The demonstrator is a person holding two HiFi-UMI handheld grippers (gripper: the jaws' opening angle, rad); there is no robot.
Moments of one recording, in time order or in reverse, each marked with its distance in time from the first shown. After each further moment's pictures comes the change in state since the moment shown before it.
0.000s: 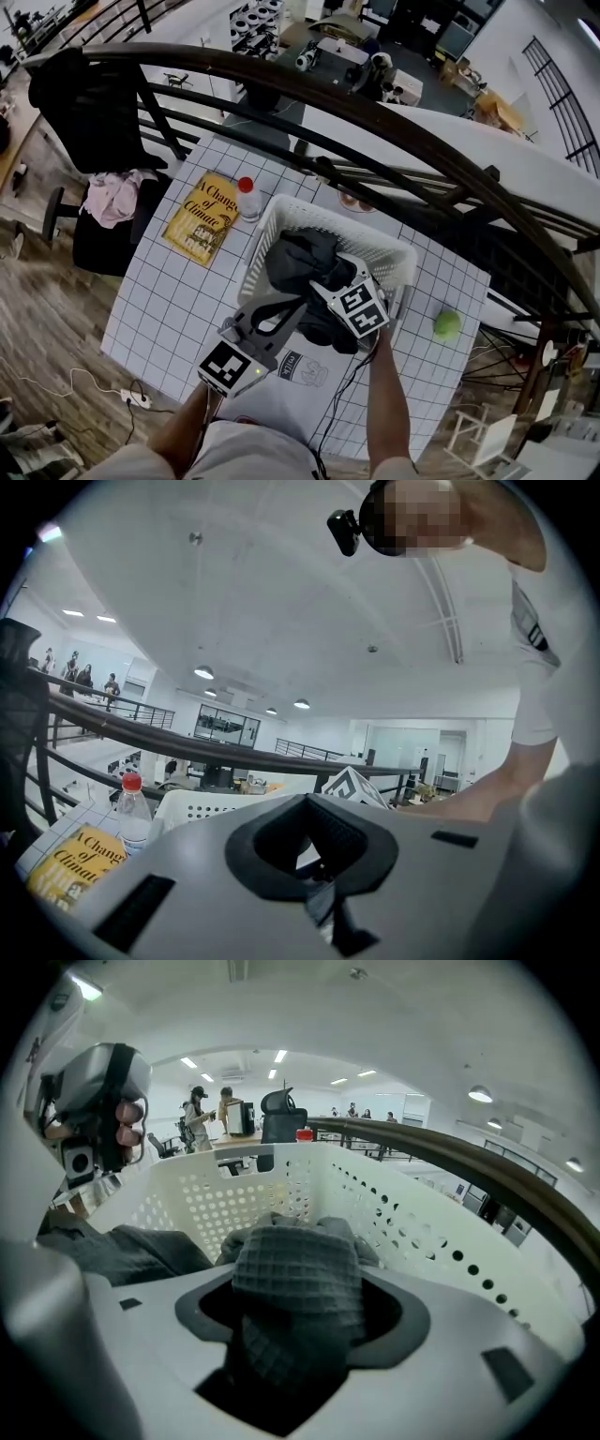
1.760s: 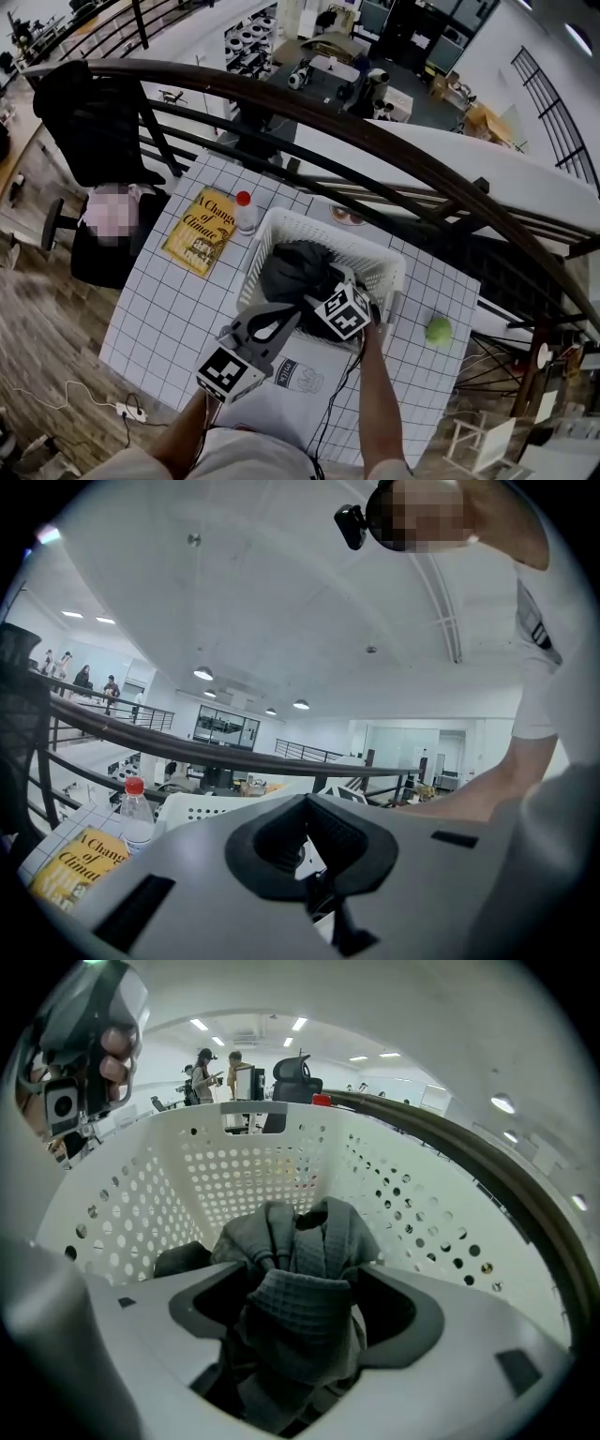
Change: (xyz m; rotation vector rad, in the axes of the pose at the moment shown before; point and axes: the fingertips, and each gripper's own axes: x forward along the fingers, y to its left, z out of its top) left arm -0.011 -0.006 -0.001 0.005 0.004 0.009; right arm 0.010 0.004 -0.025 -0.120 0.190 -0.017
